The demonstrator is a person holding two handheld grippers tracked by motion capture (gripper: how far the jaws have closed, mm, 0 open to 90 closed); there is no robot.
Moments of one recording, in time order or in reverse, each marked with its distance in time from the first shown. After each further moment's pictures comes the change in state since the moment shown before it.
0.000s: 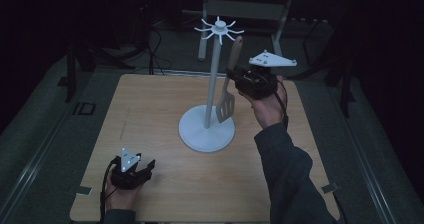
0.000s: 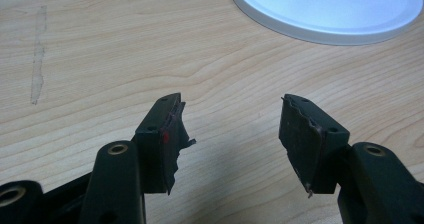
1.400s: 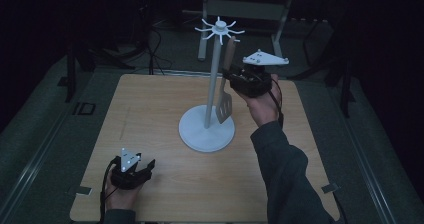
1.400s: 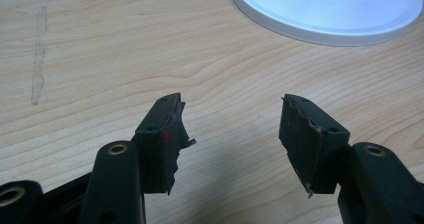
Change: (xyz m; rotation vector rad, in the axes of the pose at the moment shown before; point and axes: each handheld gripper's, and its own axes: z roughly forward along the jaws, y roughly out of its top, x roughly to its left) left arm 0.000 0.000 0.000 -0.002 0.000 0.000; right arm 0.001 -0.002 0.014 0.020 -0.004 -0.004
